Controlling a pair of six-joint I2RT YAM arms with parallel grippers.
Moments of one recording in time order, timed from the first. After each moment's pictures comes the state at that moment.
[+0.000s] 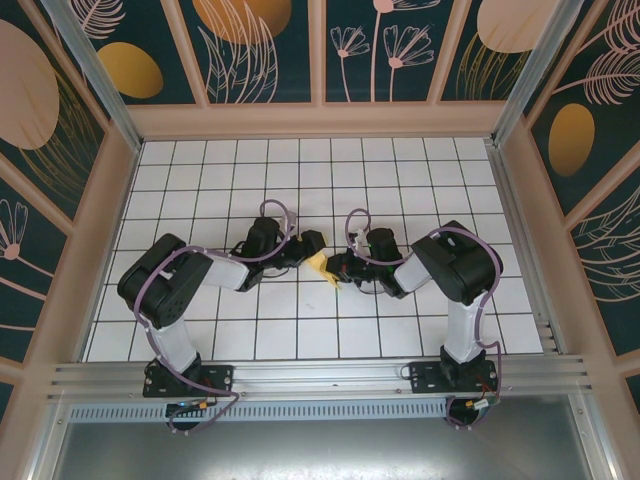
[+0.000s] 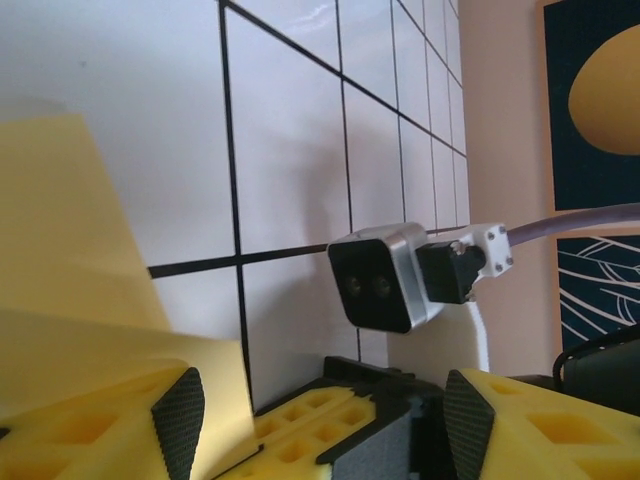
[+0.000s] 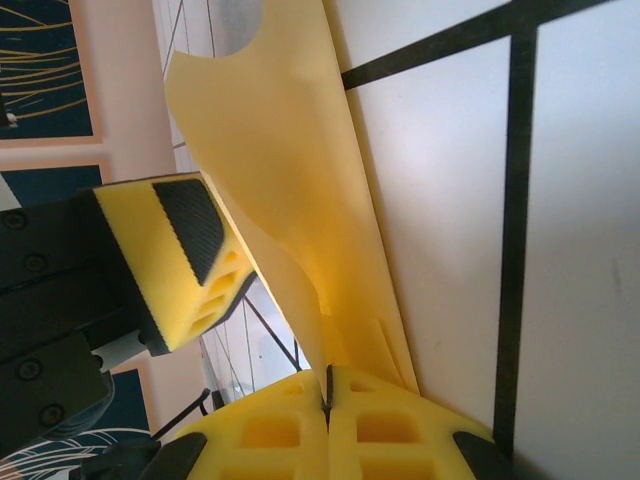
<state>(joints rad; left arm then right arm) -0.59 1.80 0.65 0.67 0.46 -1.07 0.58 1.93 0.55 0.84 -0.71 1.12</state>
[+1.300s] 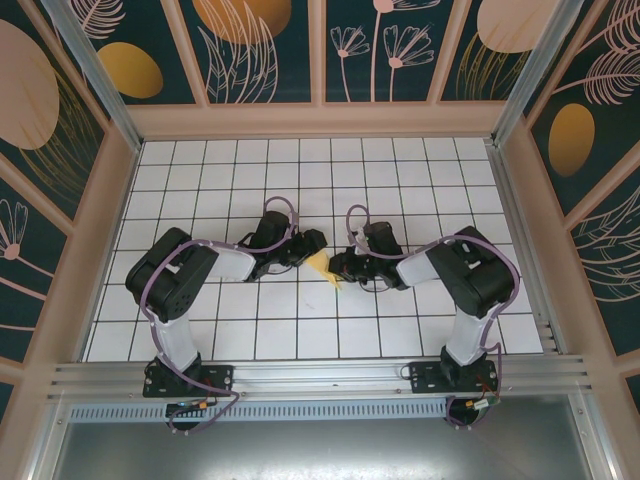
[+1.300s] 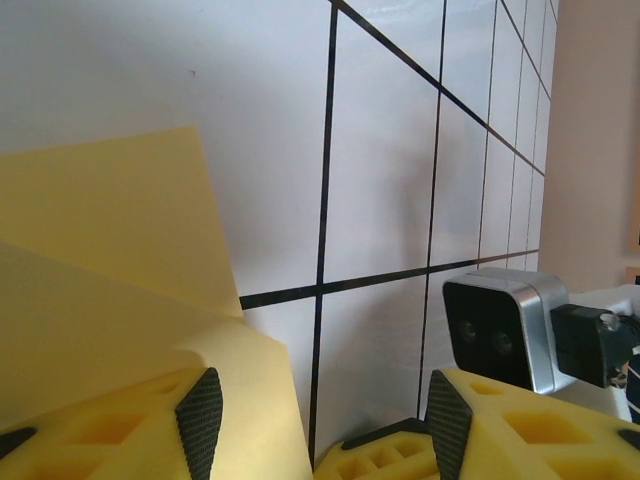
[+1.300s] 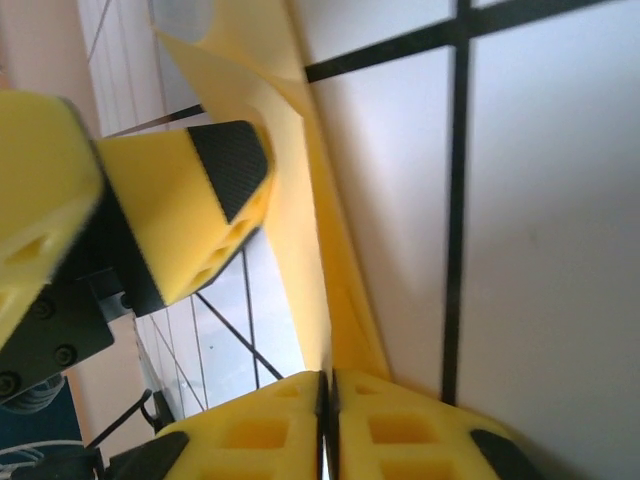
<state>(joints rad) -0.59 1.85 0.77 0.45 0.40 -1.07 0.58 1.81 0.61 0.46 -0.64 0.96</state>
